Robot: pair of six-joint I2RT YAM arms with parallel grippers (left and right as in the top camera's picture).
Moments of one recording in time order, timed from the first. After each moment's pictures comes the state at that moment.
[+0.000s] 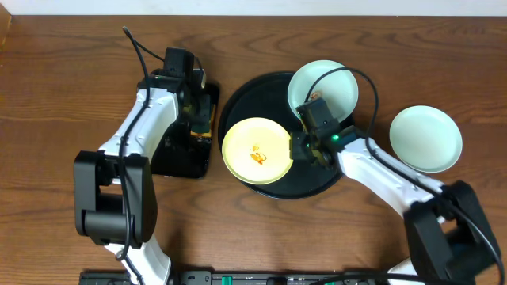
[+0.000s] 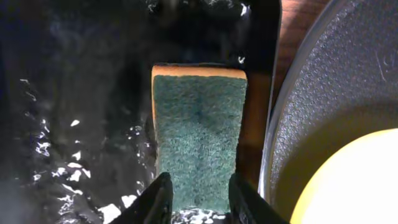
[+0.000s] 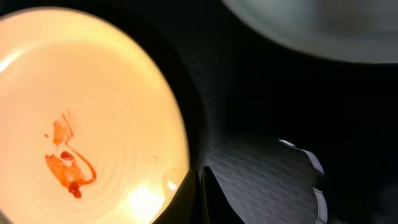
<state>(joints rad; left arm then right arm) -0.12 1.88 1.35 -0.75 0.10 -0.09 0.52 1.70 1.00 -0.43 -0.02 0.53</state>
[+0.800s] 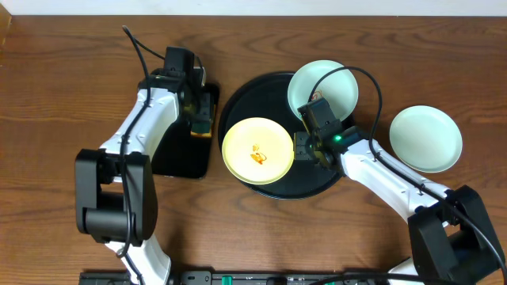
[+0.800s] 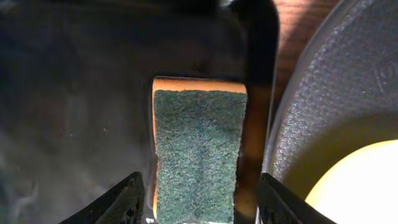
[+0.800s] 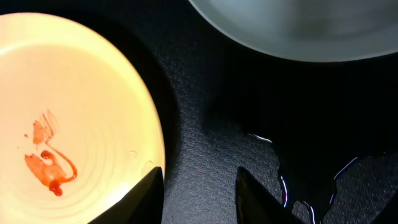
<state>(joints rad) -0.12 1.90 1.35 -0.71 0.10 -0.09 0.52 1.68 1.00 -0.46 0.02 0.52</state>
